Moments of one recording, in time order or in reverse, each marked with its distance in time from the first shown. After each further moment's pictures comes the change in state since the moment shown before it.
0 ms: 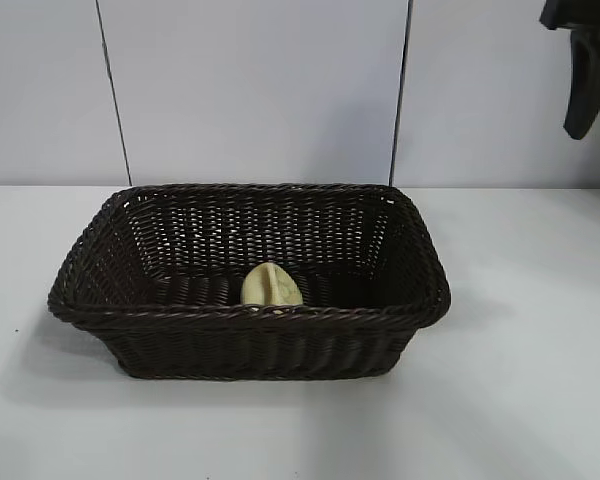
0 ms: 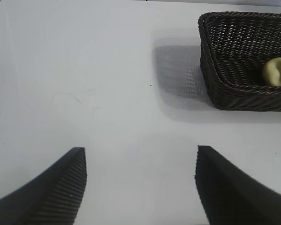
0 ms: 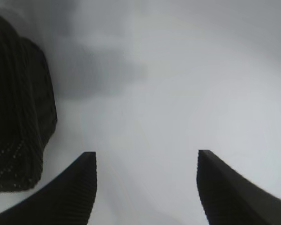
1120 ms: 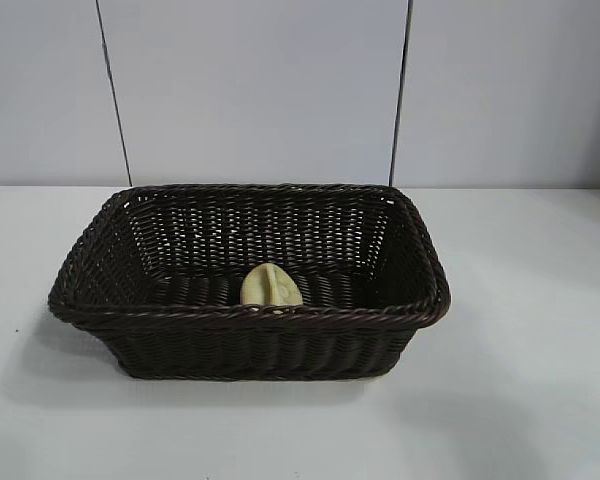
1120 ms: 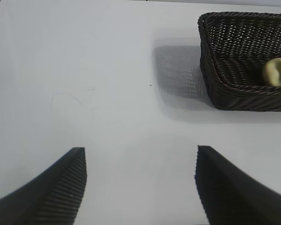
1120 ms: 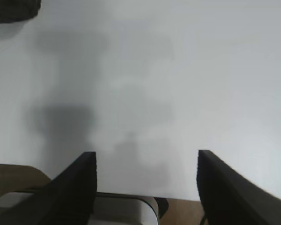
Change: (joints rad) left arm 0.000 0.000 0.000 0.000 0.000 0.000; right arm 0.000 -1.090 0.861 -0.003 -0.161 -0.059
